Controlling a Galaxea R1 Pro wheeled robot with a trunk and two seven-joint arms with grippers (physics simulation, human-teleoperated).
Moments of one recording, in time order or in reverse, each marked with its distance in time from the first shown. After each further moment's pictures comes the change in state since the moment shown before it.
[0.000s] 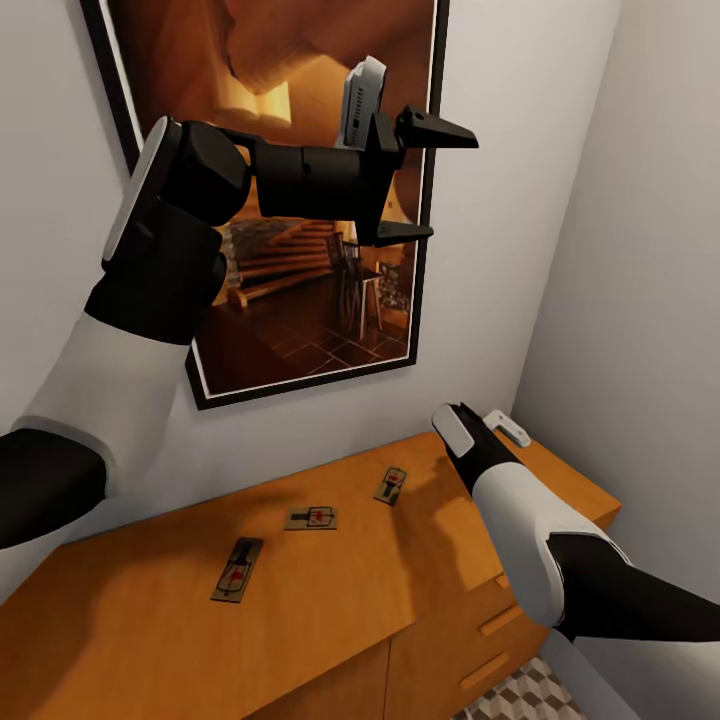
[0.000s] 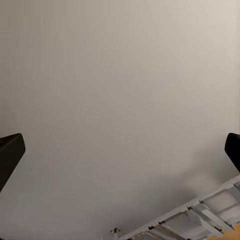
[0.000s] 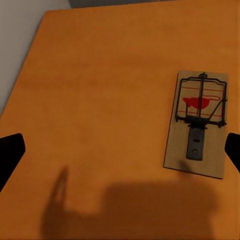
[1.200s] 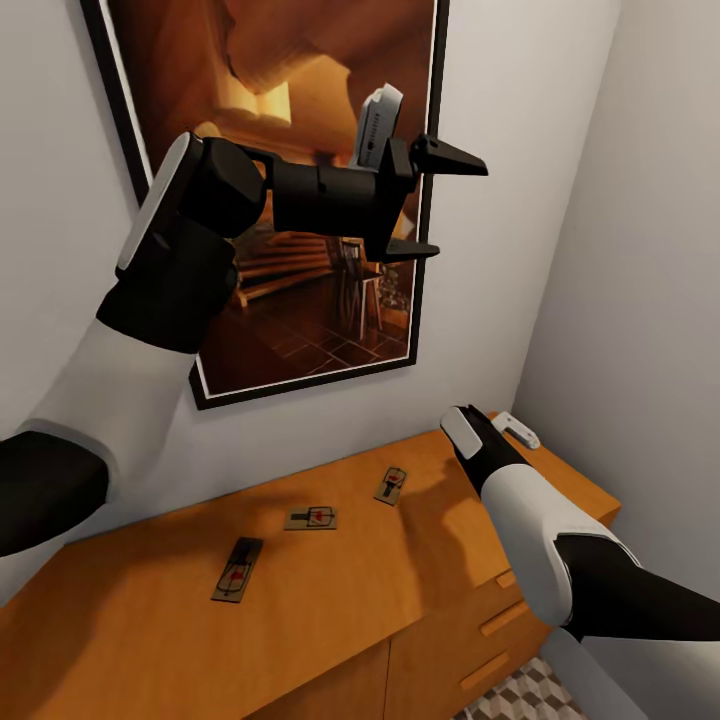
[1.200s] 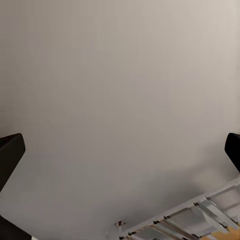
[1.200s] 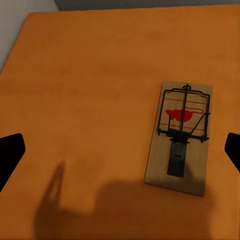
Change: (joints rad) left arm 0.013 -0.004 -0.048 0.002 -0.002 -0.011 0.000; right arm 0.006 -0.030 0.003 0.002 0.004 0.034 -0.001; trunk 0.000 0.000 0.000
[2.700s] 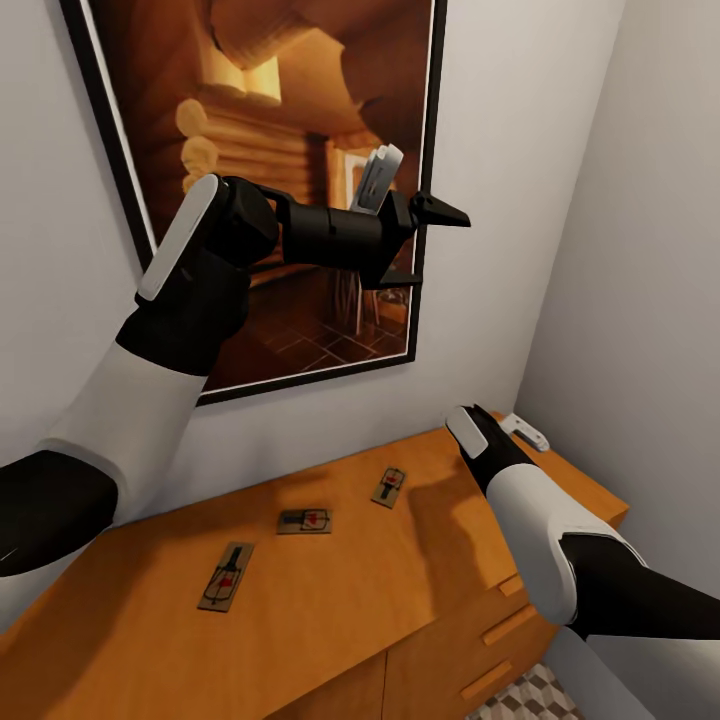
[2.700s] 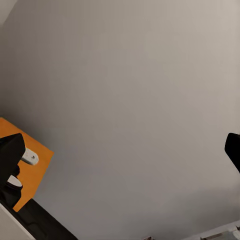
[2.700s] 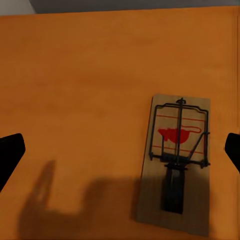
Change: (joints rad) left arm 0.068 -0.011 -0.008 -0.001 -0.164 -0.002 -0.005; right arm 0.000 -0.019 -0.001 0.000 -0.002 0.001 -0.050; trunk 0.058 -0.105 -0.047
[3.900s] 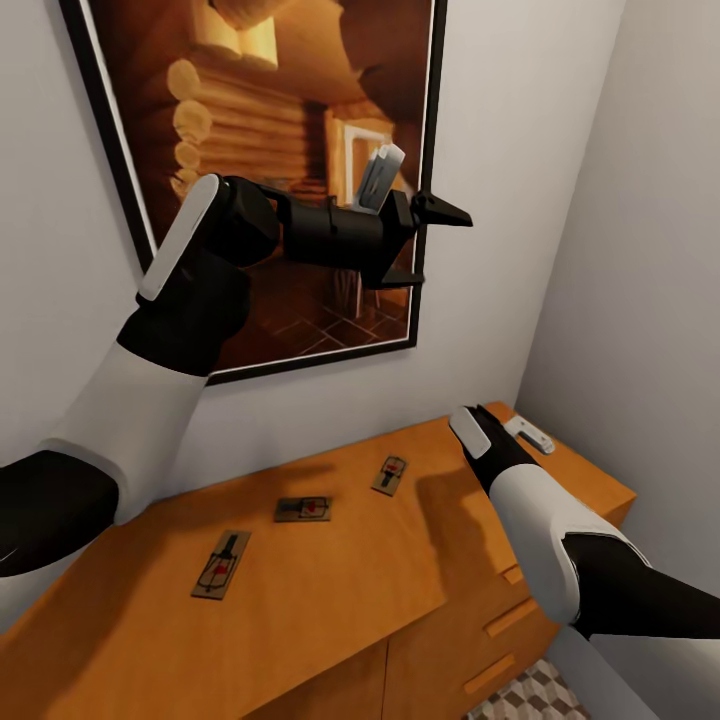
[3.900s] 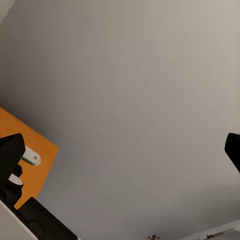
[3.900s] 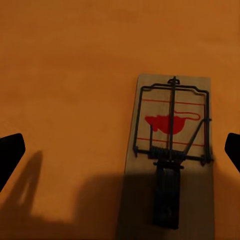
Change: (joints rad) left arm 0.000 -0.003 0.000 0.000 0.000 0.000 -0.001; right arm 0.000 -0.011 0.000 0.005 -0.002 -0.004 -0.024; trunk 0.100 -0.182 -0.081
